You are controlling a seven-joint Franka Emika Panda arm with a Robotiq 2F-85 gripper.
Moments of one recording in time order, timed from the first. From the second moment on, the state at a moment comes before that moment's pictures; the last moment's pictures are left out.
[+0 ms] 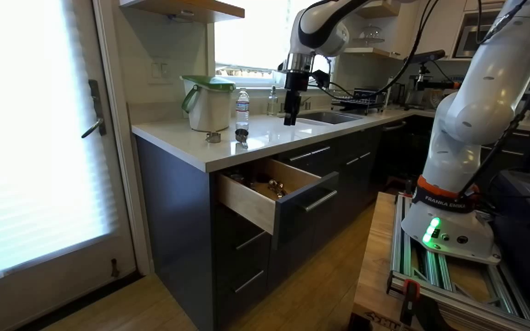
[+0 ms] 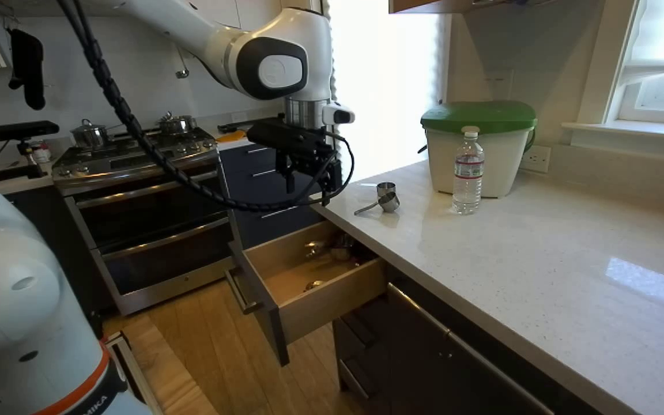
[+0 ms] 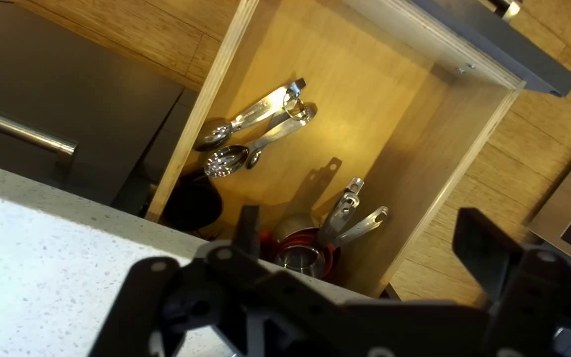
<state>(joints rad) 0.07 -0.25 -0.14 -2.41 0.15 2.17 -0.40</state>
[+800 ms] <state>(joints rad) 0.07 -0.14 -0.11 -2.58 0.15 2.47 -0.73</state>
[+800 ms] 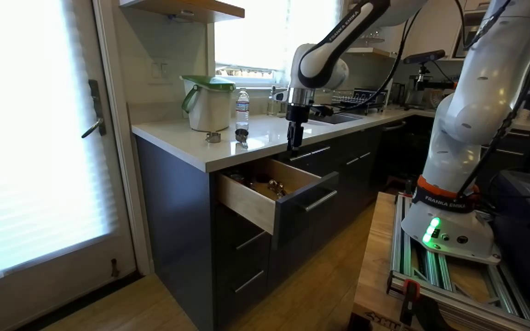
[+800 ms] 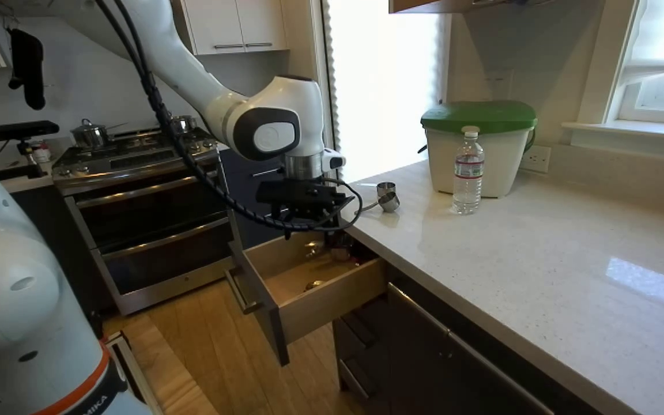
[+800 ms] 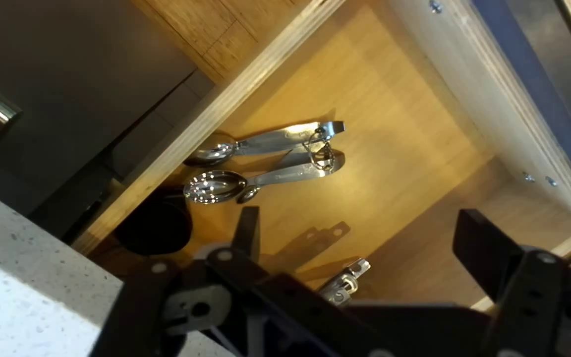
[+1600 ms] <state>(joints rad) 0.07 -0.07 -0.08 -2.60 0.22 2.58 -0.88</state>
